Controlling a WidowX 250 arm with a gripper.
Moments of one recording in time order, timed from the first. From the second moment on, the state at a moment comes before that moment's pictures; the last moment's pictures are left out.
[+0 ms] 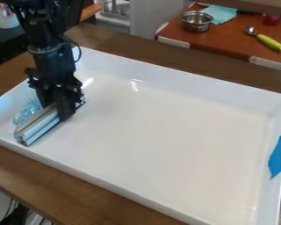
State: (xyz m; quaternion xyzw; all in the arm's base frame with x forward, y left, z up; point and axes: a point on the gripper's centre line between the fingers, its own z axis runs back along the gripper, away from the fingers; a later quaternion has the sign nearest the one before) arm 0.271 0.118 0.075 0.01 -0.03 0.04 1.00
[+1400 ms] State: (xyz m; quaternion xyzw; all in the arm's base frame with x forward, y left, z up) arm 0.395 0.079 0.099 -0.14 0.02 0.43 0.89
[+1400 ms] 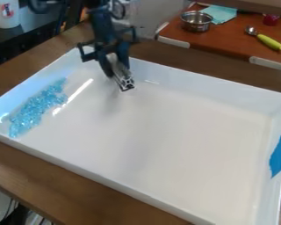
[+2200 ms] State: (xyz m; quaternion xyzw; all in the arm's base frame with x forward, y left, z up) arm 0.403 0.098 0.089 -0.14 -0.01 0.46 0.87
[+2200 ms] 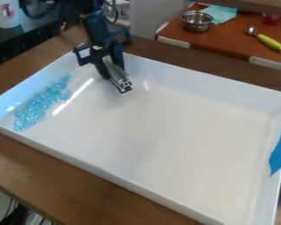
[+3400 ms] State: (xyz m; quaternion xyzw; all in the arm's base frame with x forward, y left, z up) arm 0.353 0.145 0.079 -0.14 -0.04 0.44 0.89
